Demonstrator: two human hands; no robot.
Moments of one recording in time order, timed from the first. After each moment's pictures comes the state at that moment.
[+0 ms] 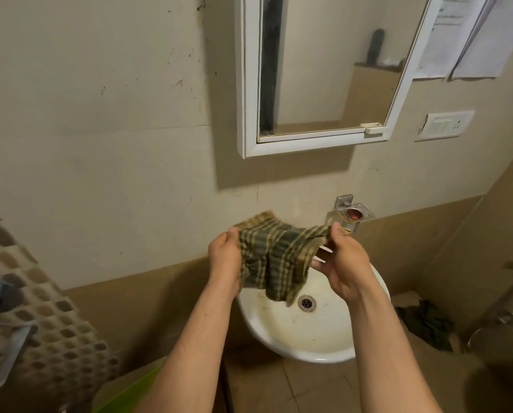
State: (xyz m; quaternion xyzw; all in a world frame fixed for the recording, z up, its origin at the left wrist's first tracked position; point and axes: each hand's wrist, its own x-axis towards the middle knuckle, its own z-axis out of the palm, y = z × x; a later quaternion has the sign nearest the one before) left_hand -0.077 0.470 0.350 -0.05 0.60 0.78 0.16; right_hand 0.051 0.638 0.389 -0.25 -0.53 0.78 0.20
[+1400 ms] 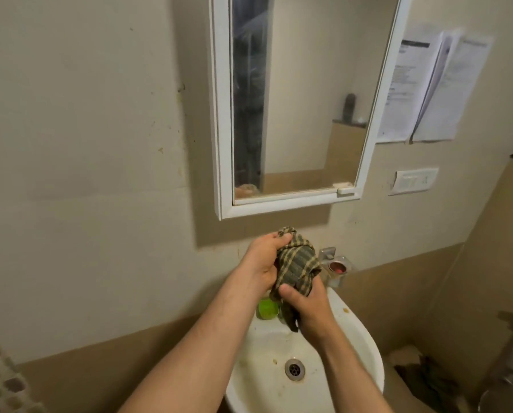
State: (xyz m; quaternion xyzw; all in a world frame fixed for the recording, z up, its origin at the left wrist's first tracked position) left_hand -0.081 0.587 0.474 0.08 0.49 0.79 0.36; right_hand 0.019 0.655 0.391 -0.04 -0.62 0.75 0.24
